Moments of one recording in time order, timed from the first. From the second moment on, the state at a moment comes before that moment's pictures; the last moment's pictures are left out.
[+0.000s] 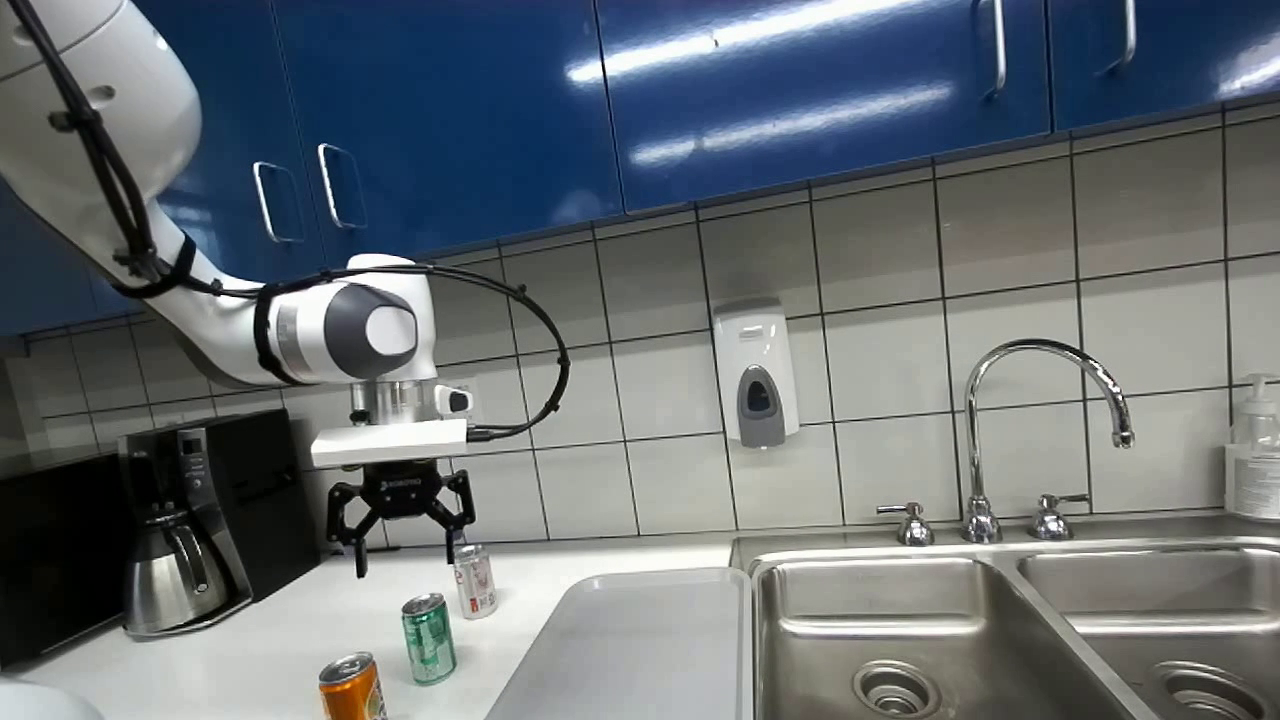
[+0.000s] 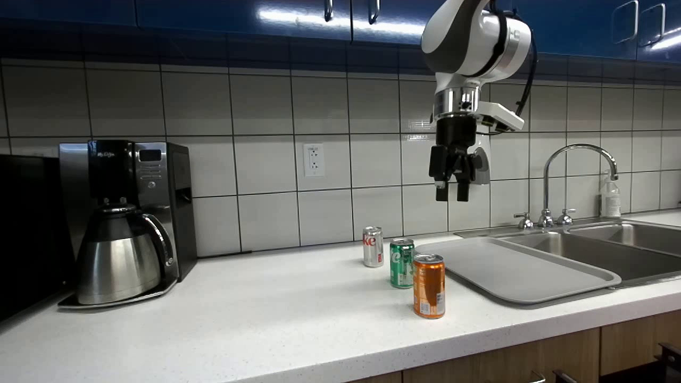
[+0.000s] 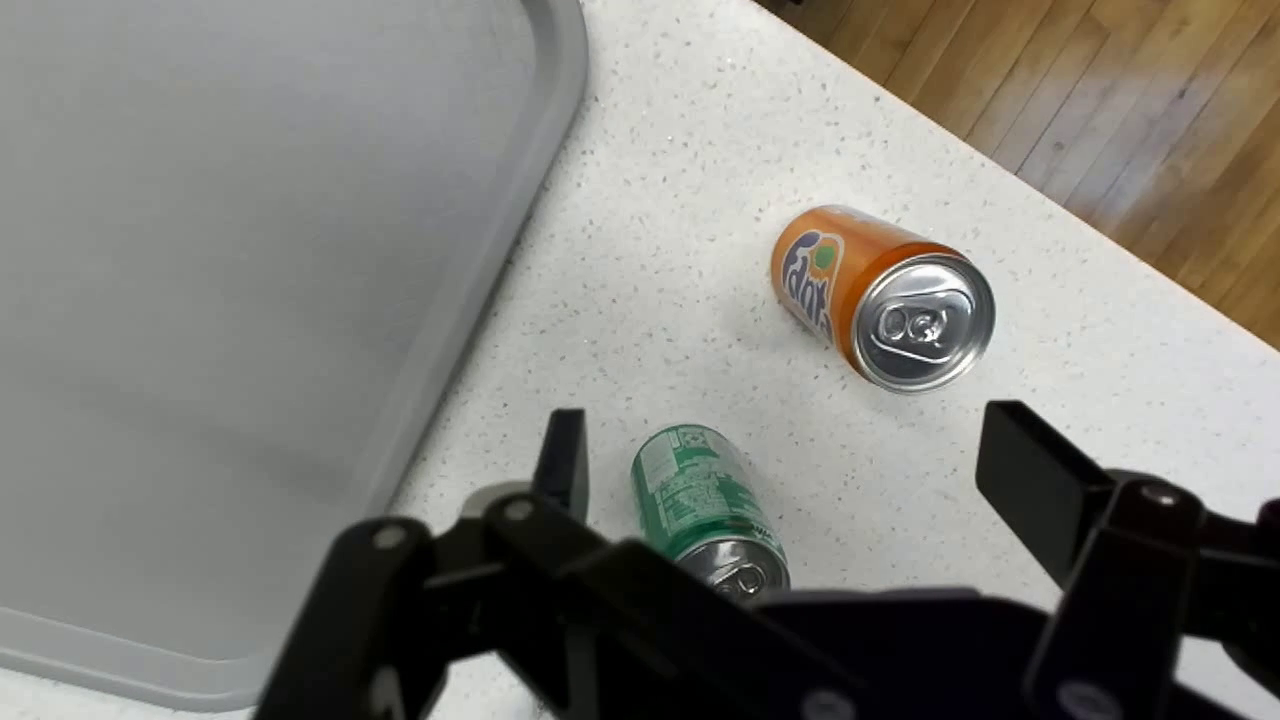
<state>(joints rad) 0.15 -0.21 0.00 -2.46 0.12 2.21 -0.51</state>
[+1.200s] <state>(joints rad) 0.15 0.01 0.10 -2.34 0.02 2.32 -0.18</state>
